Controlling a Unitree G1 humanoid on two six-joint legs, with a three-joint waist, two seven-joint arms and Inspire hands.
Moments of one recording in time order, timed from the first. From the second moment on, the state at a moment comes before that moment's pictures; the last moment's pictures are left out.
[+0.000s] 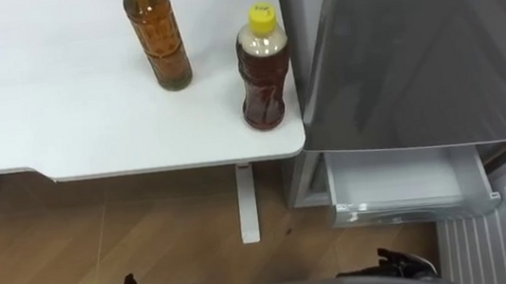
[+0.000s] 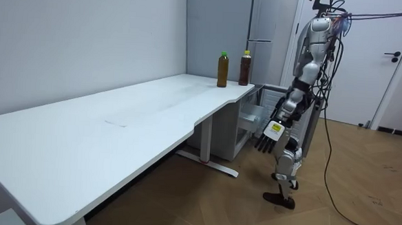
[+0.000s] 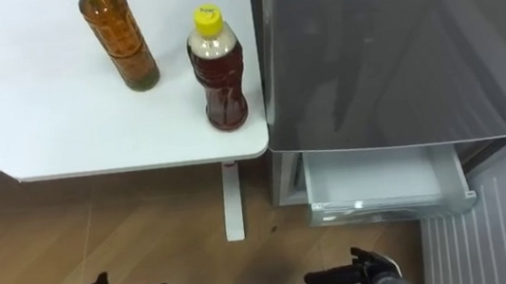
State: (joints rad) left arm 0.16 0.14 0.11 1.12 0.03 -0.02 0.15; right arm 0.07 -0.18 0.09 1.27 0.21 -0.02 0.08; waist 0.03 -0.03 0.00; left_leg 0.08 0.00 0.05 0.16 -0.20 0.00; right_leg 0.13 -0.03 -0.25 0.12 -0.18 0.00
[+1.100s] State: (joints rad) left arm 0.19 0.14 0.27 0.59 -0.16 -0.18 0.86; right arm 0.09 -0.19 0.09 1.22 0.19 -0.03 0.02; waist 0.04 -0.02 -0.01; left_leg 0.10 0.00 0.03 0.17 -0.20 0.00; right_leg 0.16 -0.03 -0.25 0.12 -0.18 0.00
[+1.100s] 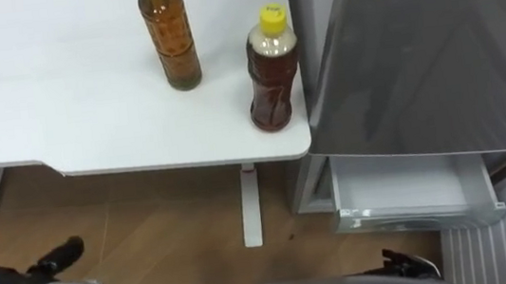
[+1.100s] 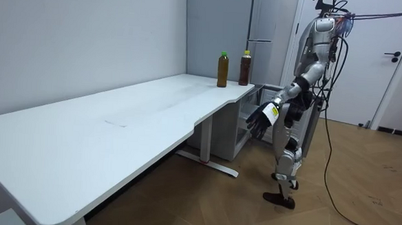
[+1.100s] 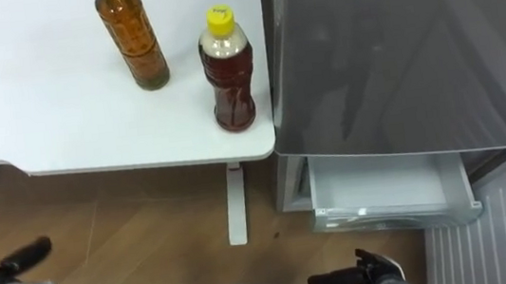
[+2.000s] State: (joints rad) left arm 0.16 0.18 0.18 -0.46 0.28 -0.25 0.72; right arm 0.11 -0.21 0.04 1.25 0.12 -0.13 0.04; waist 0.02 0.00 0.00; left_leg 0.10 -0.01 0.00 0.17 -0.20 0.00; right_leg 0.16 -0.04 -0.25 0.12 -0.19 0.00
